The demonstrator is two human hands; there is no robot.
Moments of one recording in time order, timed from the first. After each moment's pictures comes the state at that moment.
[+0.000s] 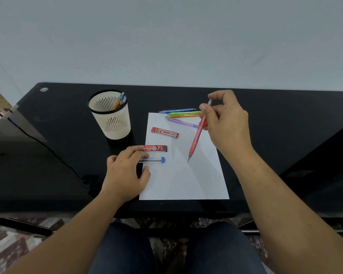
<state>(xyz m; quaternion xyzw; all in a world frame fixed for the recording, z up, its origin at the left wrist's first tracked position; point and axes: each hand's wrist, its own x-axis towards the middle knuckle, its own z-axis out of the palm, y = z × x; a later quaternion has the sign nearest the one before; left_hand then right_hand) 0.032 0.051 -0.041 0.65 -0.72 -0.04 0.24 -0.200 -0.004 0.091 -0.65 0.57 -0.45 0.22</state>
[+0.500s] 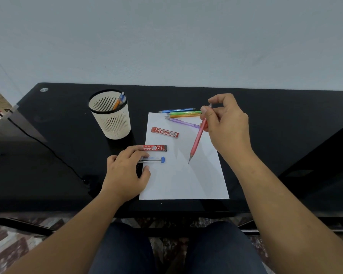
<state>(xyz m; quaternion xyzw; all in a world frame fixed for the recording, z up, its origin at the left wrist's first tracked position) 0.032 0.051 -0.042 0.65 -0.72 -0.05 0.24 -0.203 -0.002 0.085 -0.65 0.58 -0.45 0.21</state>
